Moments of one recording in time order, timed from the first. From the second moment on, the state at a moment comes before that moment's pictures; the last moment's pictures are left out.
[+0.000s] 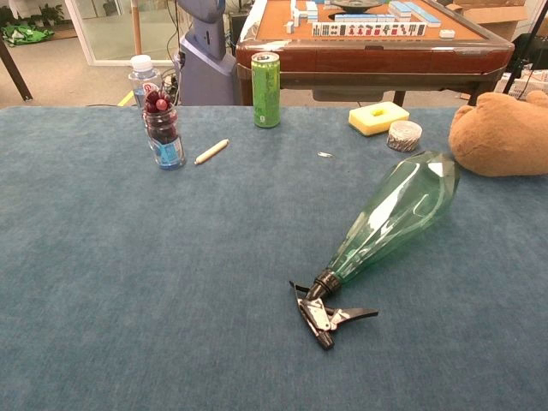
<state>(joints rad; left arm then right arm) -0.10 -1.15 -0.05 -1.67 1.52 1.52 0.18 0.03 -1.11 0.03 -1.49 -1.51 1.56 -0.11</state>
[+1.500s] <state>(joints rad) -0.06 -1.15 -0.04 -1.61 1.51 1.56 0.09 0.74 -1.31 0.11 -1.58 -1.69 0.76 -0.34</state>
